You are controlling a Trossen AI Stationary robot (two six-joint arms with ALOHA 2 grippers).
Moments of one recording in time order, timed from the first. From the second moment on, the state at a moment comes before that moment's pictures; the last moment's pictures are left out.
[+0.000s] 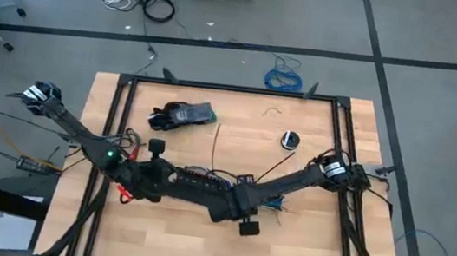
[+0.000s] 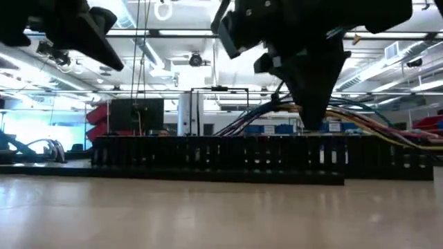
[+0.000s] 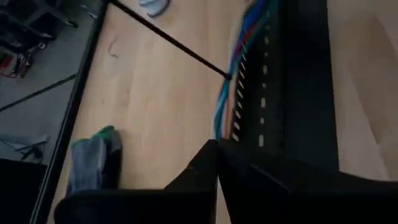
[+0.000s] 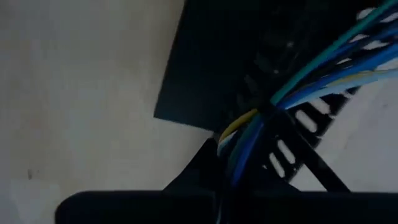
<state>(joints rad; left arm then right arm) -0.57 1.13 0.74 -0.54 -0.73 -0.17 0.38 2.20 1.92 -1.35 0.17 0.25</state>
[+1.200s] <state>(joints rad) -0.47 1.17 0.71 -0.40 -0.59 -0.11 0.38 2.07 1.91 -1.16 0.16 0.24</state>
